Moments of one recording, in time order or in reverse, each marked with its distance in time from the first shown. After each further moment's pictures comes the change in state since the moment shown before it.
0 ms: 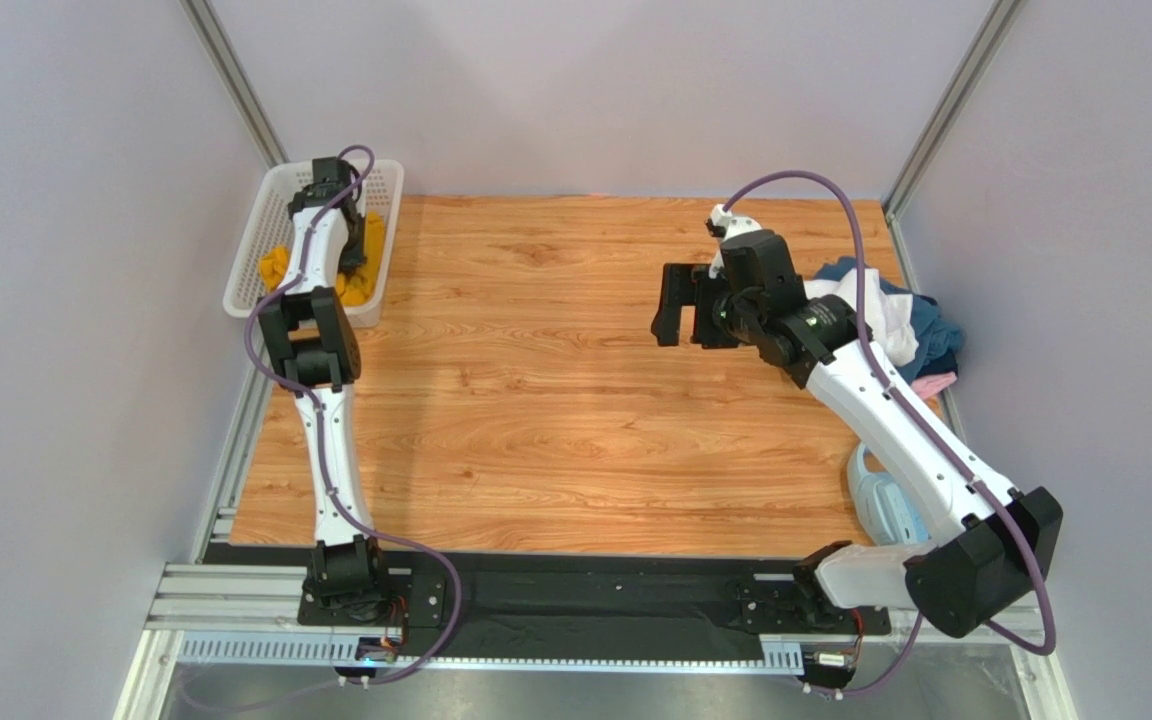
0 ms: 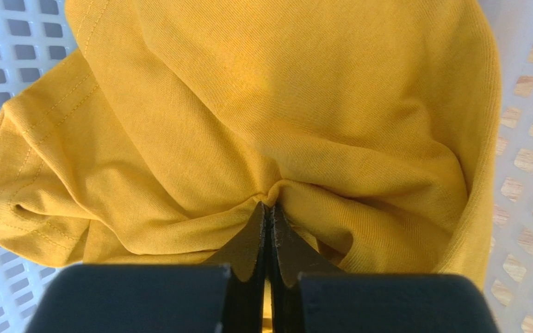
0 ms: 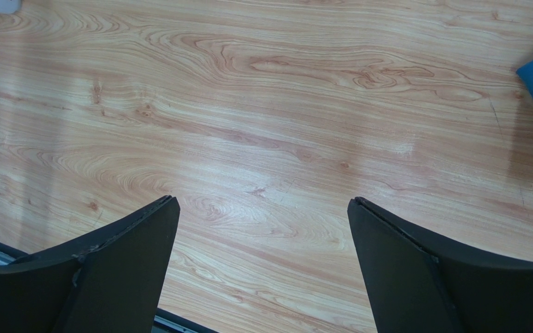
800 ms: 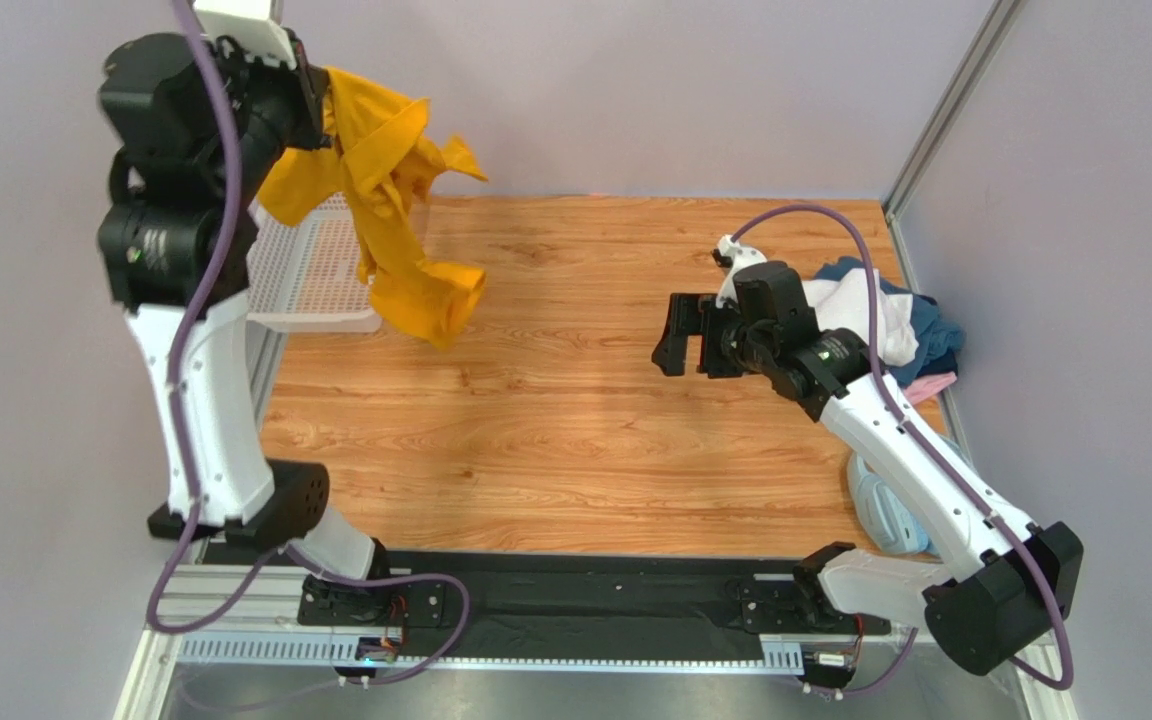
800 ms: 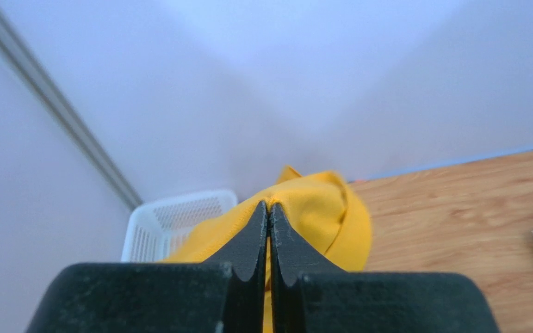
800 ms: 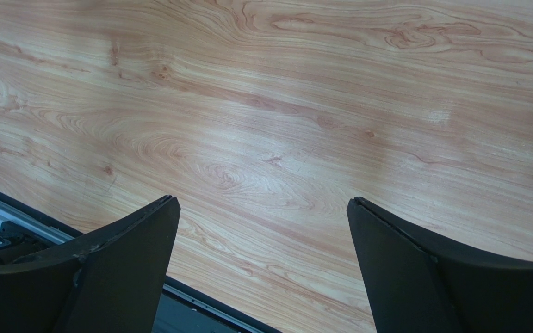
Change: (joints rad) left arm -0.275 -0.958 0.122 -0.084 0.256 -0.090; right arm 0.000 -0.119 -0.164 0.045 -0.095 0.025
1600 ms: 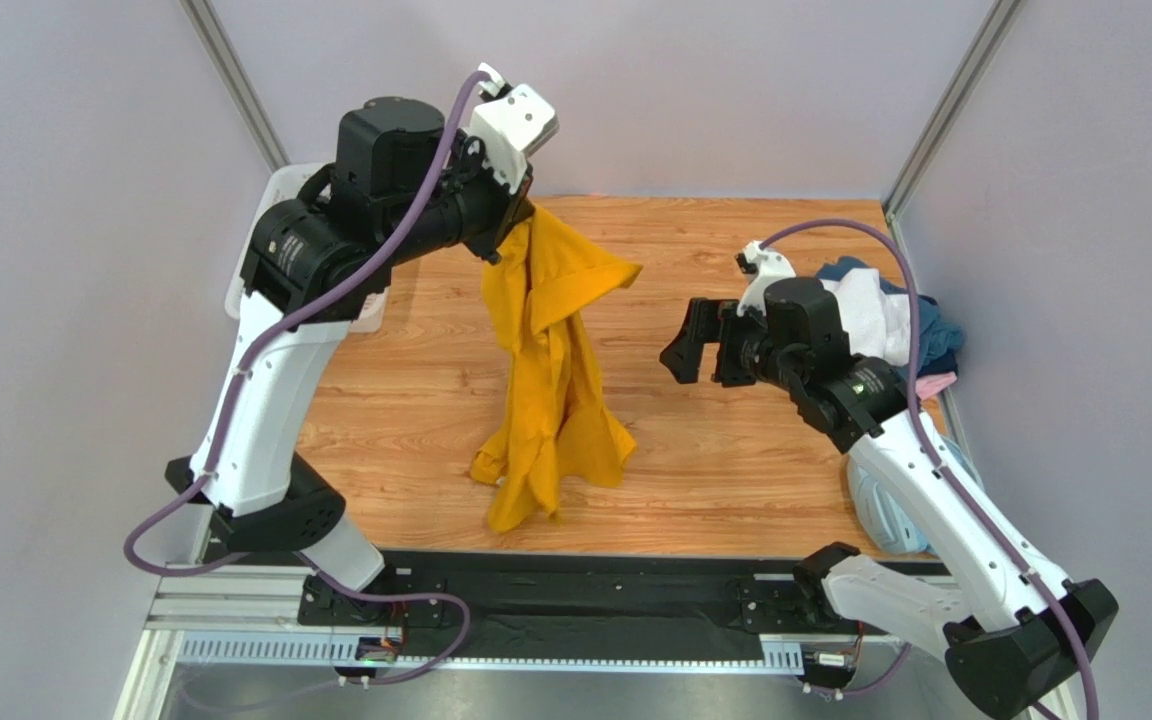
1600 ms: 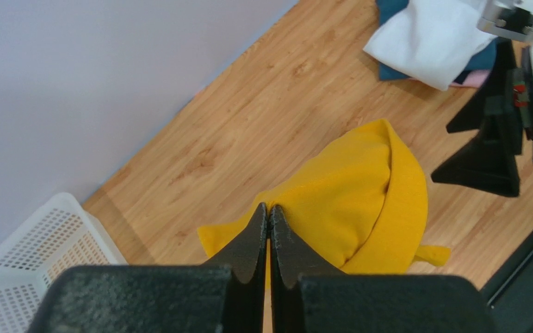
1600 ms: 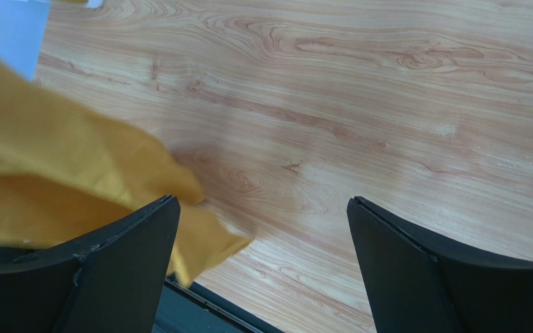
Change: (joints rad) left arm -0.595 -0.046 -0.153 -0.212 -0.012 0.124; right arm 0.000 -0.153 -0.058 0.037 -0.024 0.011
